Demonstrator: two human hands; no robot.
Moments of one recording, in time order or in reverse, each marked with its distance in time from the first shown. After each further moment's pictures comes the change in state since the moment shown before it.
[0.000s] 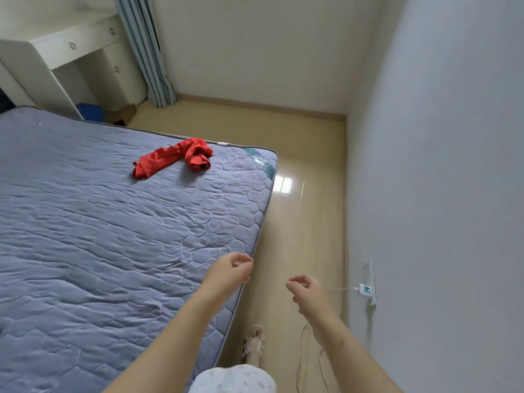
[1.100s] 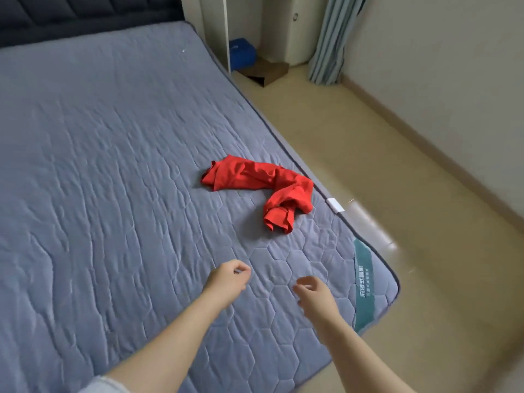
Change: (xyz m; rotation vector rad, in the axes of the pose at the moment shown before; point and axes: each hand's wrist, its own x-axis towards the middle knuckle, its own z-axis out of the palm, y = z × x) left_hand 0.516 0.077 -0.212 -0.367 0.491 -0.461; right_hand 0.571 -0.321 0.230 -0.589 -0.523 -0.025
